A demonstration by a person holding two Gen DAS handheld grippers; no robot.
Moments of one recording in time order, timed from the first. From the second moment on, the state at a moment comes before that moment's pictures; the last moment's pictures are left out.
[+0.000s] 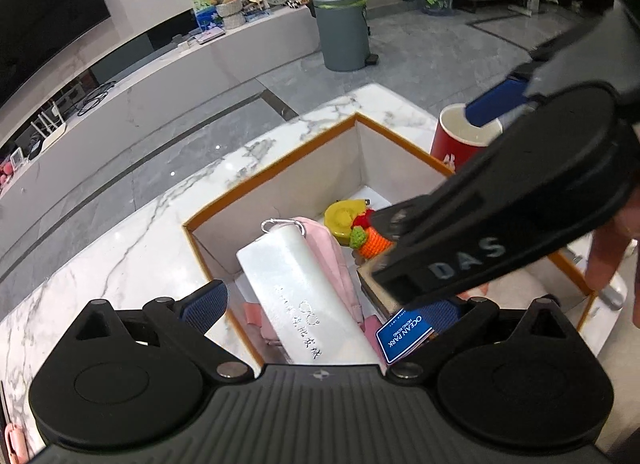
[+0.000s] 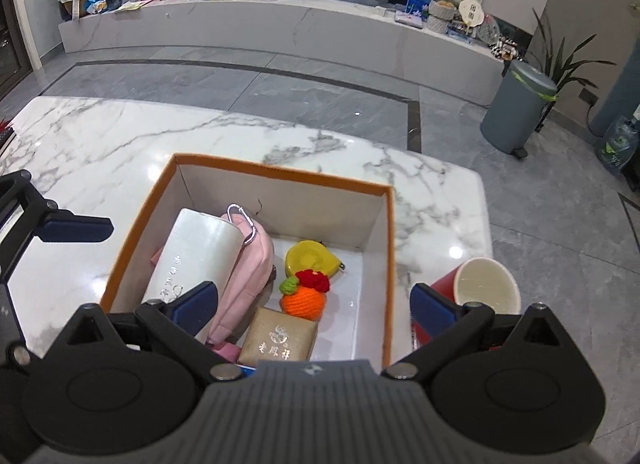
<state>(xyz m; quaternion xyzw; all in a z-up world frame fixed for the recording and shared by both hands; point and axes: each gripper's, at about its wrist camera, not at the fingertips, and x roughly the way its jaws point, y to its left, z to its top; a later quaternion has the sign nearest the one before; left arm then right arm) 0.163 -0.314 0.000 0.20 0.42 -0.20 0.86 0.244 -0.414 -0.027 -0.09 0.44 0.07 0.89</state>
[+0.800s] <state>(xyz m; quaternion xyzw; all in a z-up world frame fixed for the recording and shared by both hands) 0.117 -0.244 0.052 0.03 0.42 -0.23 0.88 0.137 -0.386 0.047 -0.04 0.38 0.05 0.92</state>
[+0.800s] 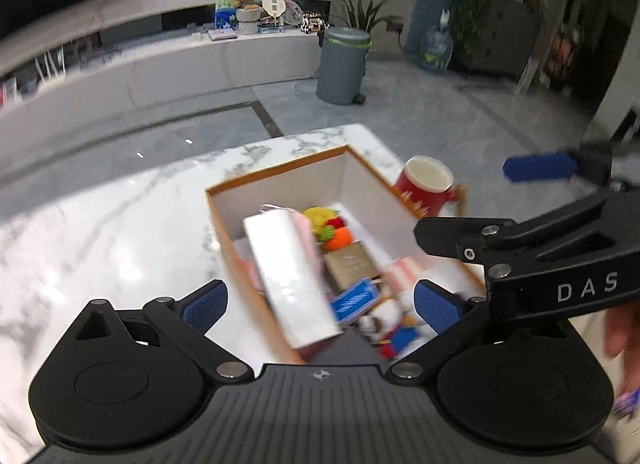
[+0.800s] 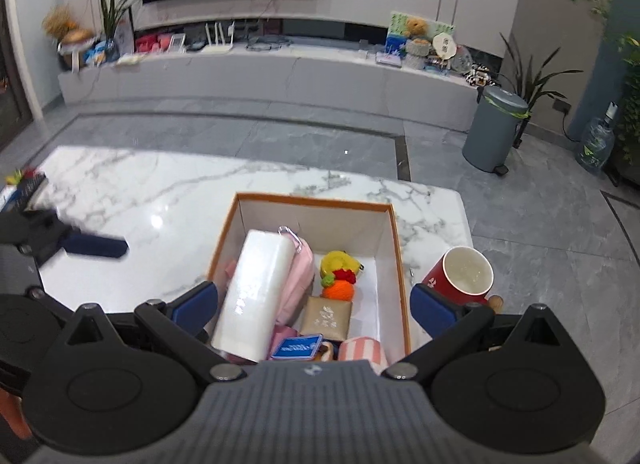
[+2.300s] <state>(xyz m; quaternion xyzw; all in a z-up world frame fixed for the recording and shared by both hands) 0.117 -0.238 -0.050 0.03 0.44 -0.11 0.89 0.097 -0.413 -0.094 0.05 0.35 -0.07 0.93</state>
